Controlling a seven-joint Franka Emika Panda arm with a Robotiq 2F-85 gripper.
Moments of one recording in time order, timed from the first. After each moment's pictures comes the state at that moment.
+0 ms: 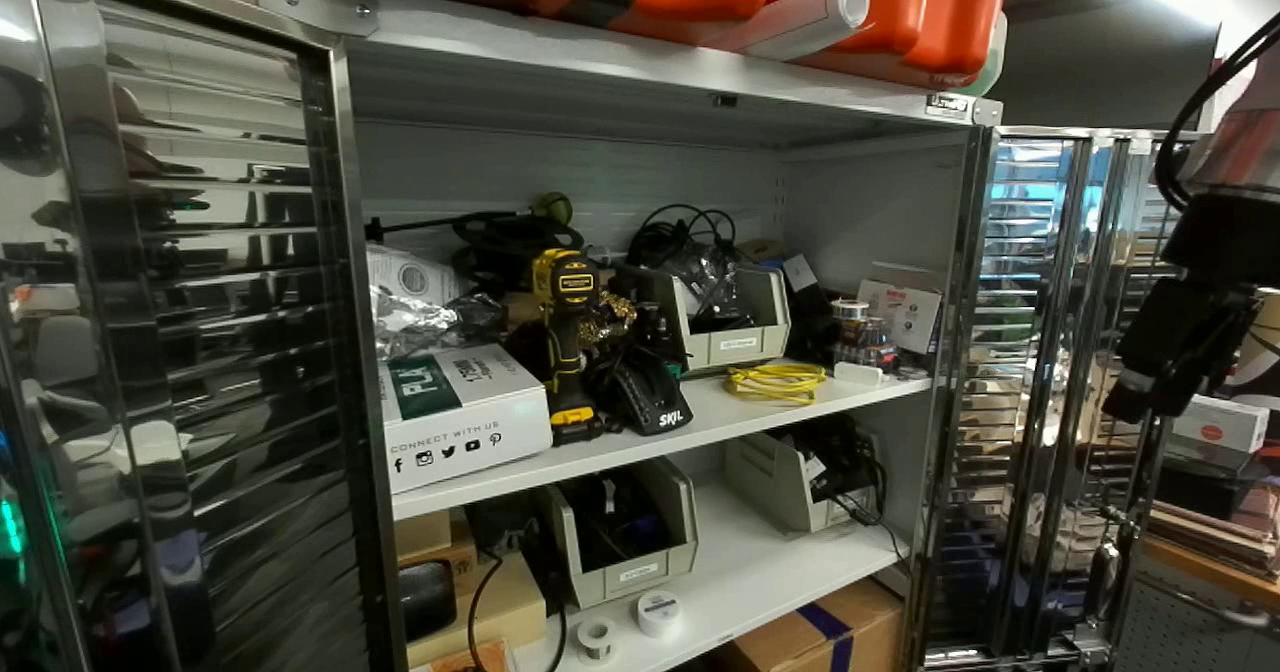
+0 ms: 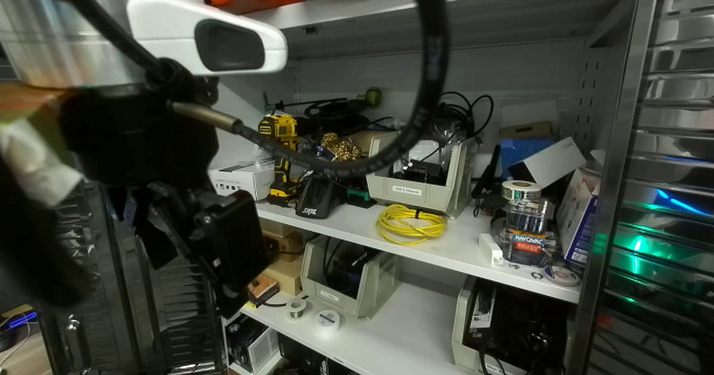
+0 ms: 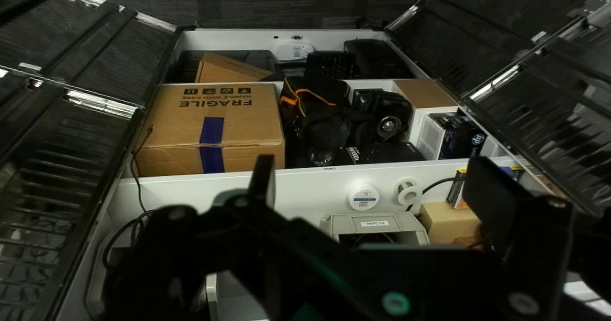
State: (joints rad) arm -0.06 -0.90 -0.24 -2.68 -0.03 1.97 -0.26
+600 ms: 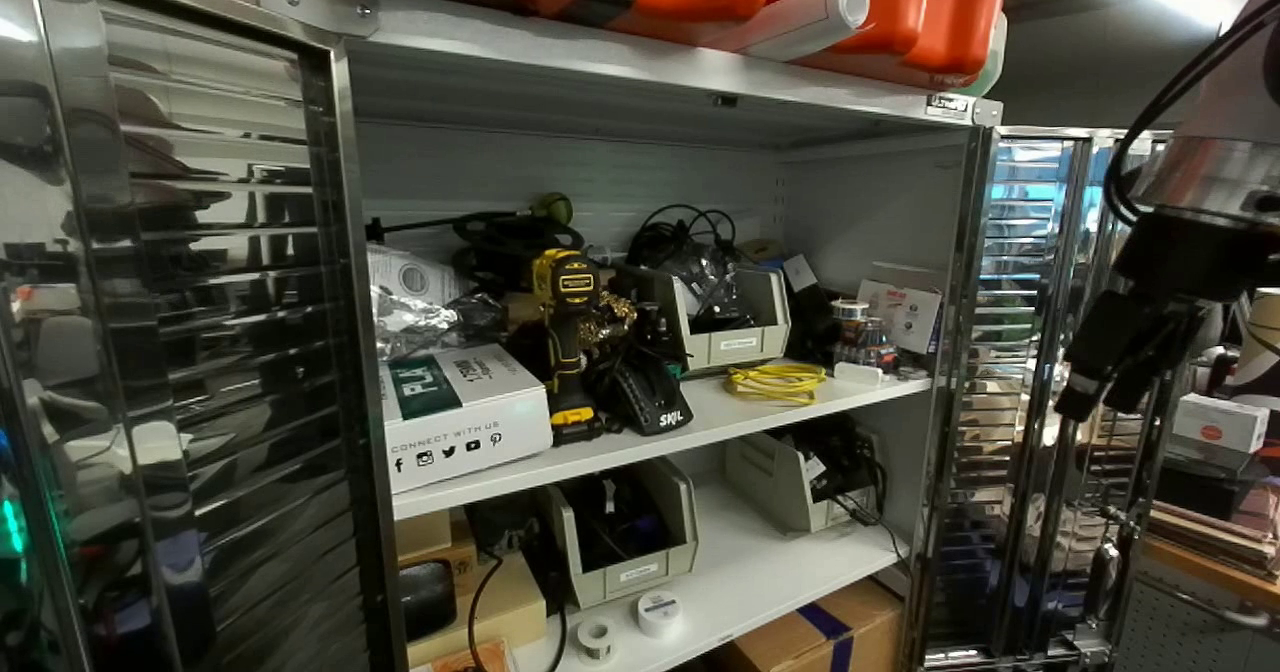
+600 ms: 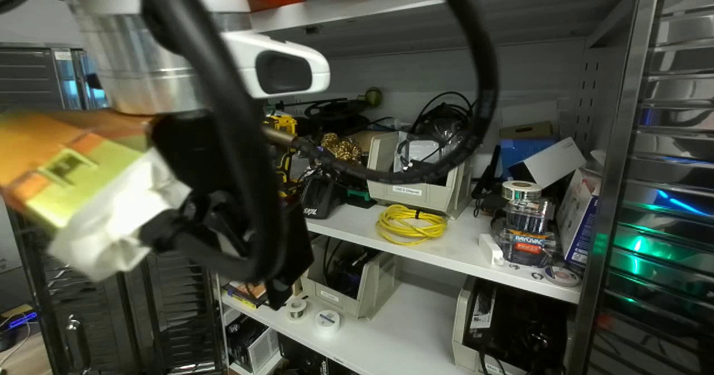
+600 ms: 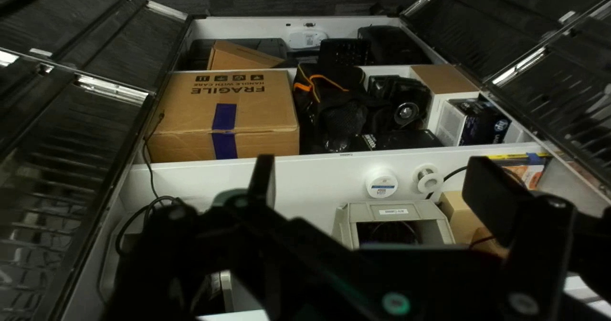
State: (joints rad) arm -0.06 -0.78 -0.24 -2.65 -0.03 2.09 -0.26
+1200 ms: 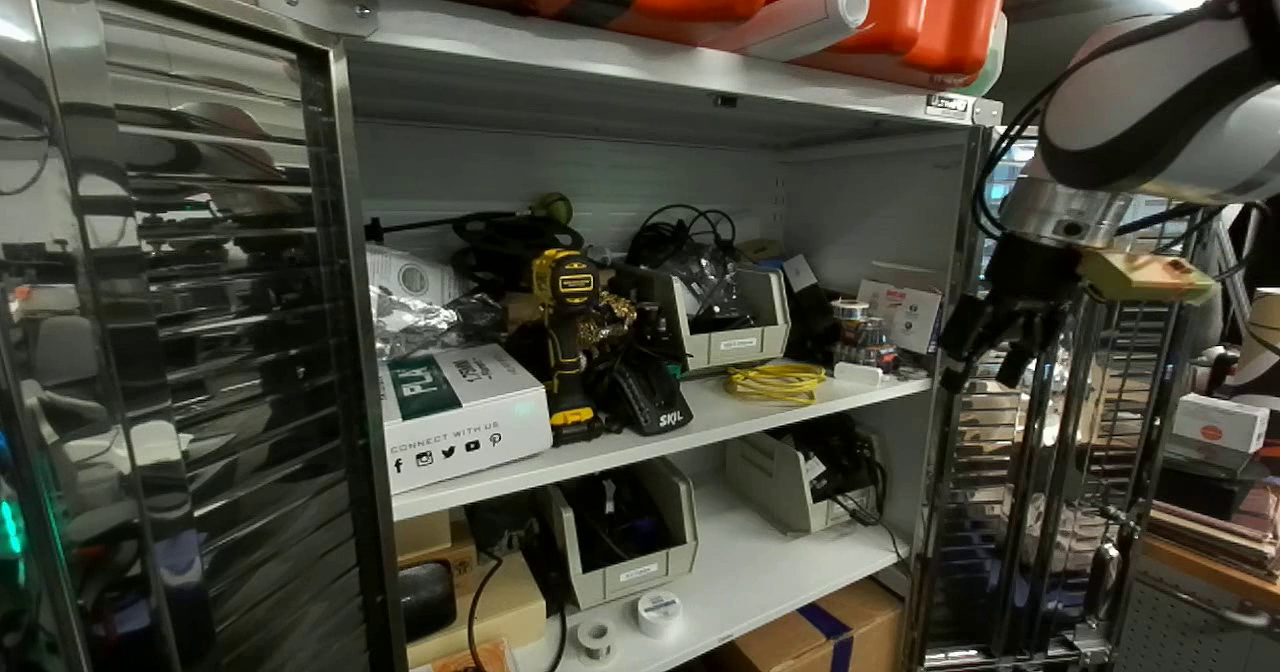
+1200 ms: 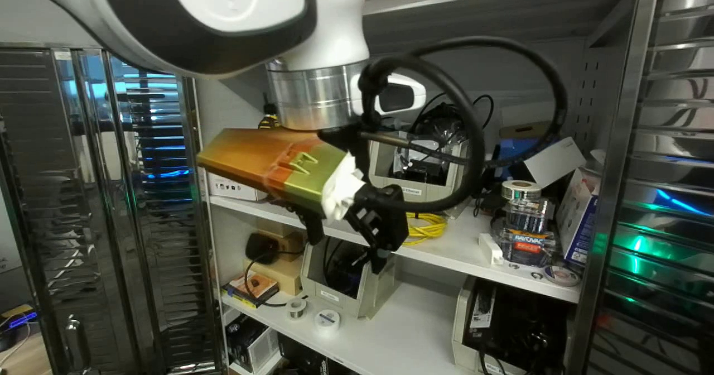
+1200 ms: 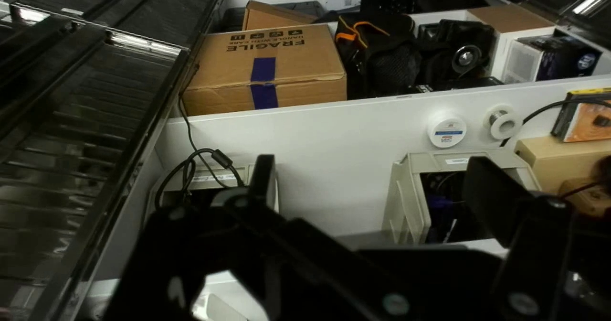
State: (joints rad) arm -0.05 -0.37 -0.23 -2.41 0.00 2.29 -0.21
